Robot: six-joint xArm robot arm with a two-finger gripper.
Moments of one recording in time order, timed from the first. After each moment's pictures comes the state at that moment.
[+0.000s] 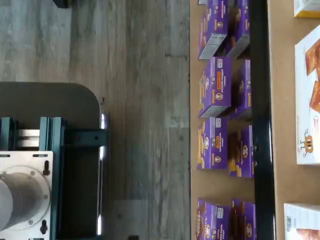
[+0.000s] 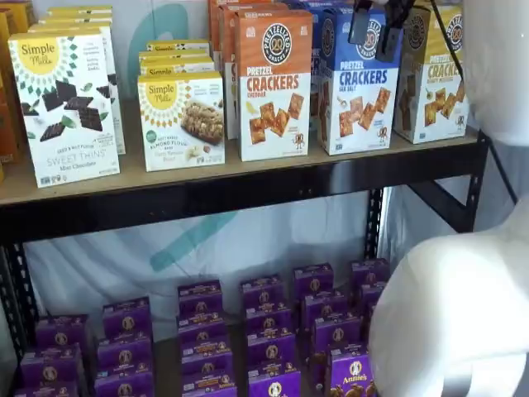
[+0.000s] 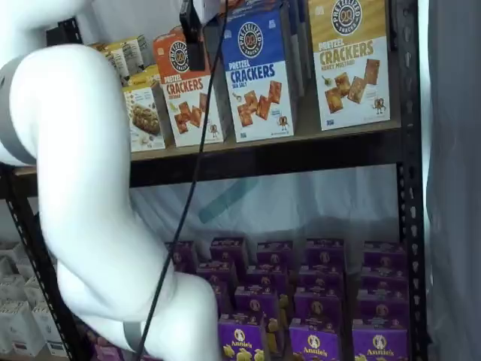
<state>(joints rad) -0.14 -0.47 -1.51 0.18 1.94 -1.64</state>
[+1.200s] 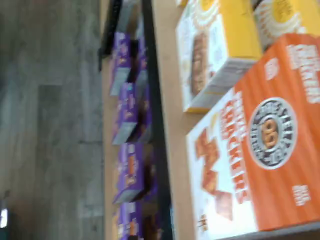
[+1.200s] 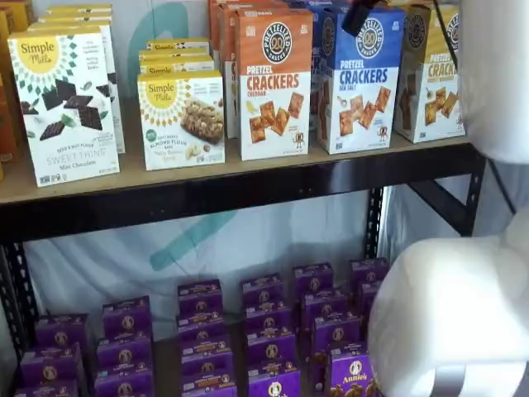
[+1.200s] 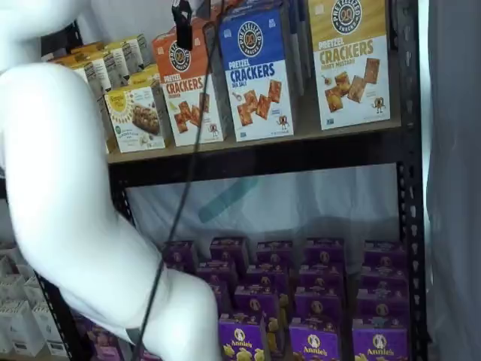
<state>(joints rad) -0.27 -0.55 -1.41 0.50 1.69 -1.64</state>
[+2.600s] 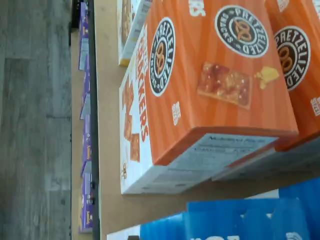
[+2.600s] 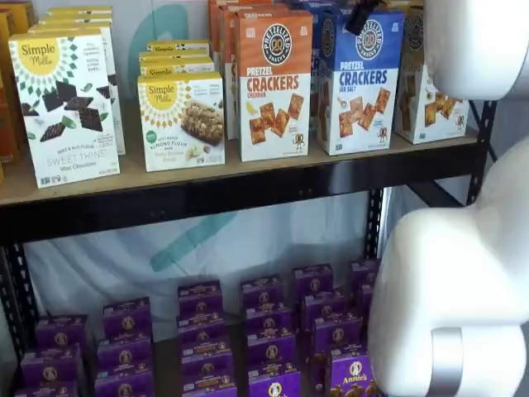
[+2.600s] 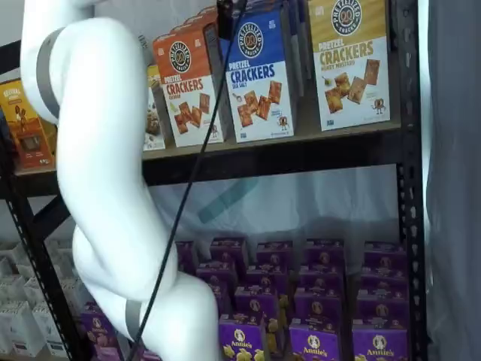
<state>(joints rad) -0.32 -0.28 -1.61 0.46 1.63 -1.73</state>
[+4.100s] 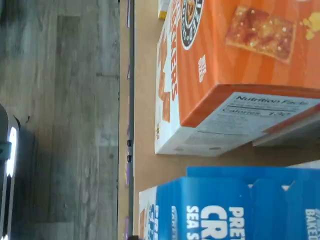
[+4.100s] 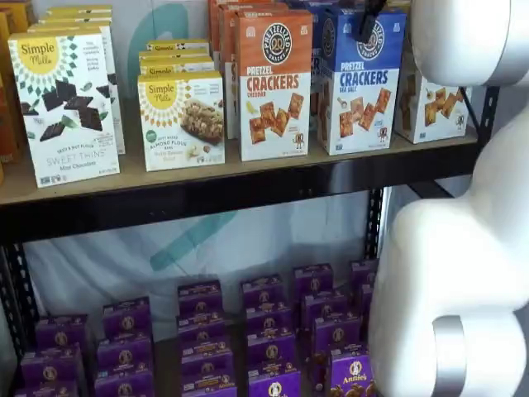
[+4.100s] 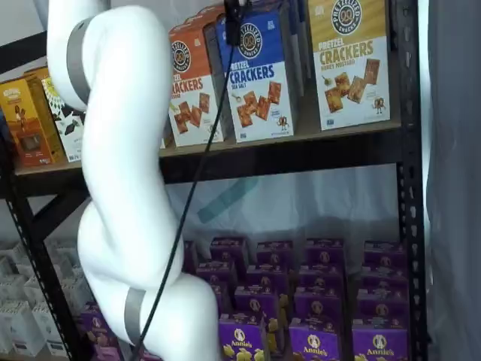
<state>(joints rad) -0.25 -0.14 -1.78 0.30 1.79 -1.72</state>
